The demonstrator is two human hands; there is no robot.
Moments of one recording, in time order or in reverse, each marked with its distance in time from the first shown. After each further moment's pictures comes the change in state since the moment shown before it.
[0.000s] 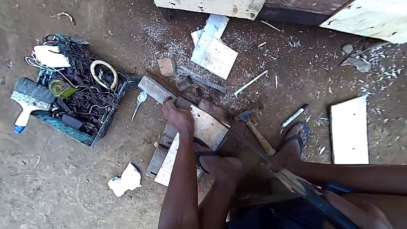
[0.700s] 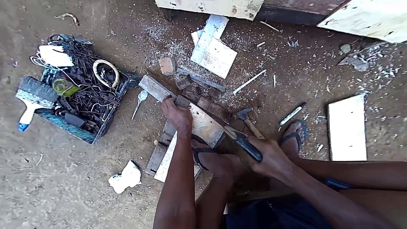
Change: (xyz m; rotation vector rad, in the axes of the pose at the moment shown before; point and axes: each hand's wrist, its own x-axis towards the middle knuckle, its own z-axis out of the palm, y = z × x) left_hand 0.005 -0.004 0.000 0.041 0.001 0.015; right_hand 0.138 -0.004 0.081 -0.023 0.206 -0.126
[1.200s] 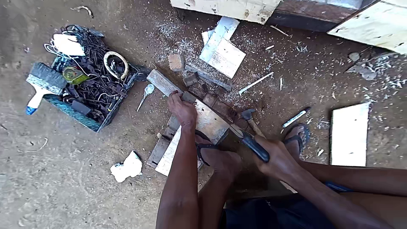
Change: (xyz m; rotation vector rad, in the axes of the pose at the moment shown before) left_hand -0.004 -0.001 -0.009 -0.004 -0.047 0.039; right_hand -0.013 -0.004 -0.012 -0.022 -0.022 0.020
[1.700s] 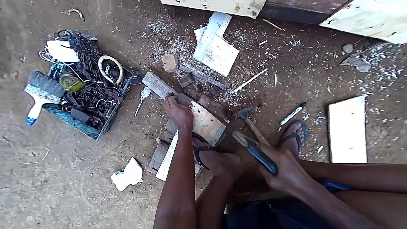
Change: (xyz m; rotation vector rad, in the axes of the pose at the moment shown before) left_hand -0.007 -0.002 -0.004 0.017 -0.006 -0.019; right_hand -0.035 0.004 -0.011 0.008 0.020 0.011
